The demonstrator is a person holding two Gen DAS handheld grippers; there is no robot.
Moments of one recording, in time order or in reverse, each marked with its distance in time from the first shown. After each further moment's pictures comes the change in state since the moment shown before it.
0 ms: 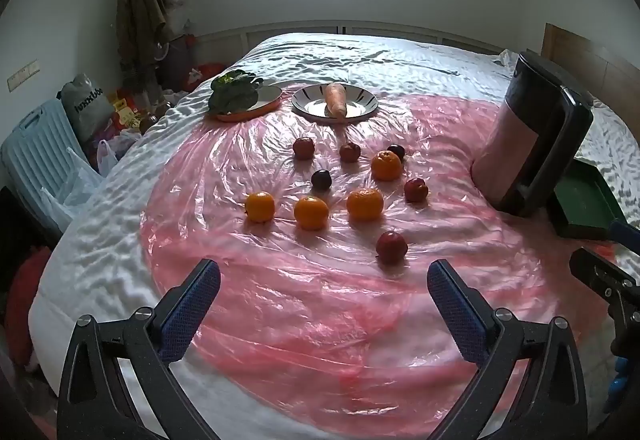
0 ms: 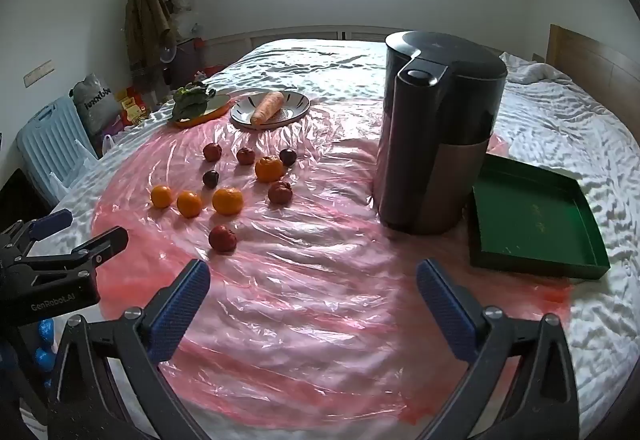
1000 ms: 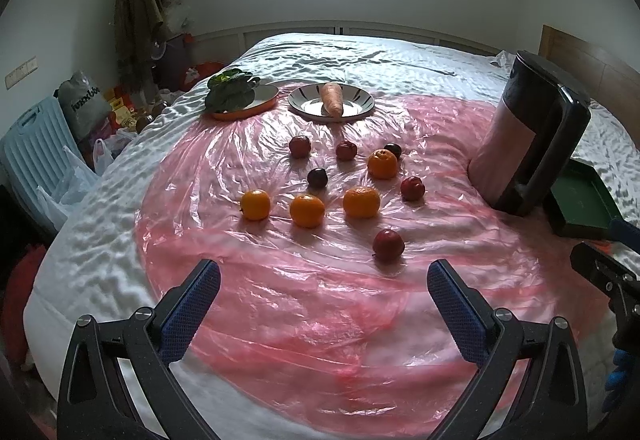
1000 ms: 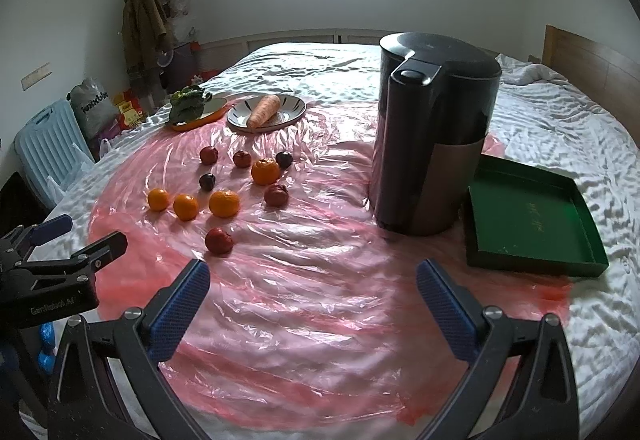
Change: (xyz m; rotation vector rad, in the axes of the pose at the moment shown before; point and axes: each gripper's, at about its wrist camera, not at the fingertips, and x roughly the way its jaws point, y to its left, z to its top) left arm 0.003 -0.002 -0.005 -0.010 -0.001 -0.023; right arm -0.001 -0.002 -0.002 0.002 -0.015 -0.011
